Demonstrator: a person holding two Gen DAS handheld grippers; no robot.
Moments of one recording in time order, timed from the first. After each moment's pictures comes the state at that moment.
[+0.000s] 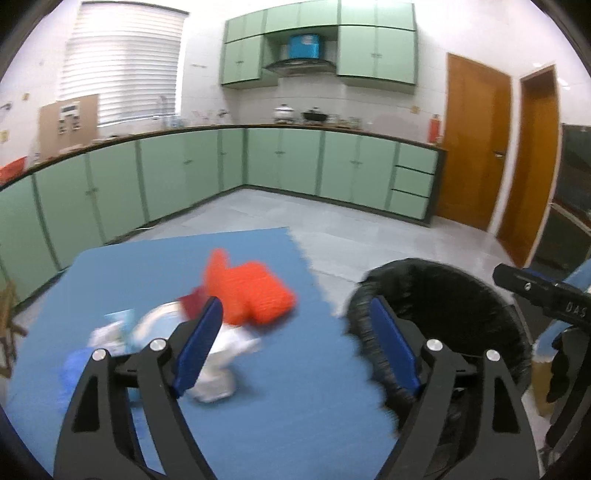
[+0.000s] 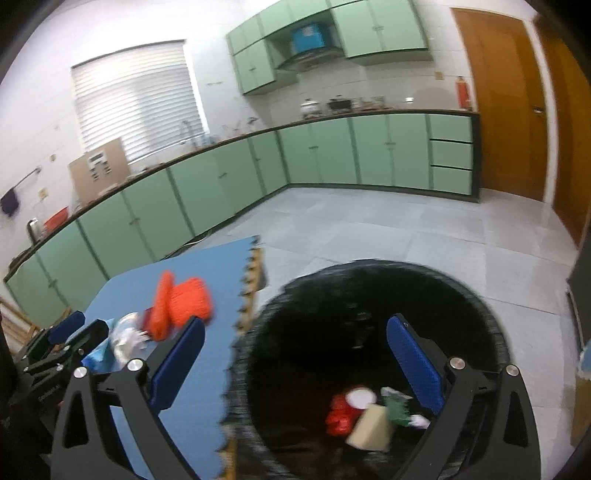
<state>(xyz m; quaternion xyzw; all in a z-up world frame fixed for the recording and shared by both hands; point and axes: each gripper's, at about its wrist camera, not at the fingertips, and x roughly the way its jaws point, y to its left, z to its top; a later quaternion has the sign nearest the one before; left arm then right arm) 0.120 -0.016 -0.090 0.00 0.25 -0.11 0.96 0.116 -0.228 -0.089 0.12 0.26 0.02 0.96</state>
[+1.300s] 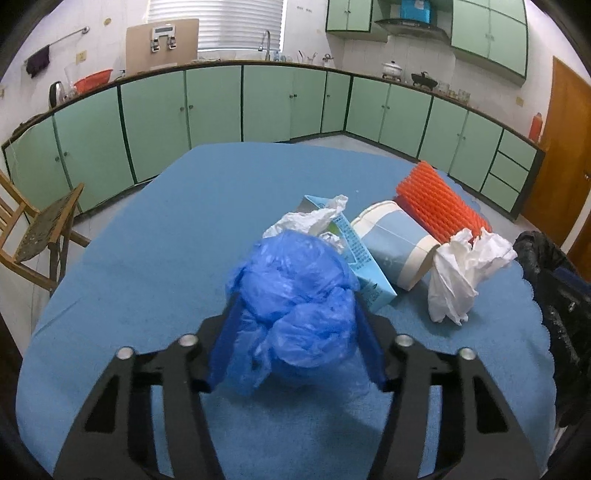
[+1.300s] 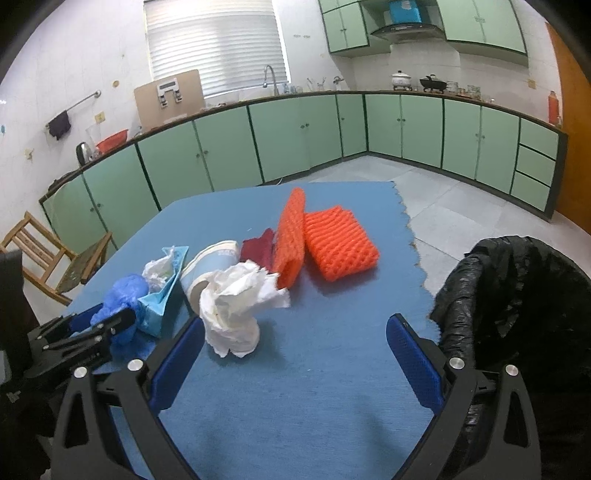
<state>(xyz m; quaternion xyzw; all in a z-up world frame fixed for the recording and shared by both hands) 0.130 0.167 -0.166 -0.06 0.35 0.05 0.93 0.168 -0.034 -0.152 0.04 0.31 0.15 0.94</state>
